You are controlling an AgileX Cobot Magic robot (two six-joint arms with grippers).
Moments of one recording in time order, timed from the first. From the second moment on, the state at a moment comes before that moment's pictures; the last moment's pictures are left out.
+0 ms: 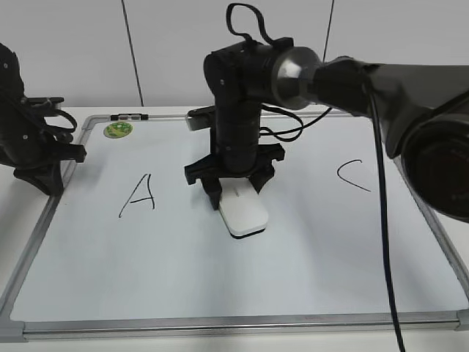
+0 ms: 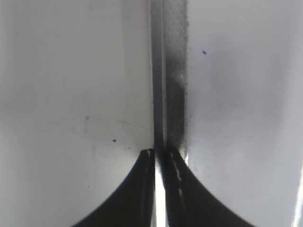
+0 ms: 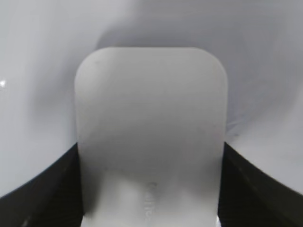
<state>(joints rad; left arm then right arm) -0.05 2.18 -1.54 -0.03 0.86 -0.07 0.59 2.44 -2.10 -0.03 1.22 0.23</state>
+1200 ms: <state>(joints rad) -0.05 2.18 -1.54 -0.03 0.86 -0.07 0.26 2.12 -1.77 -0.20 1.22 0.23</state>
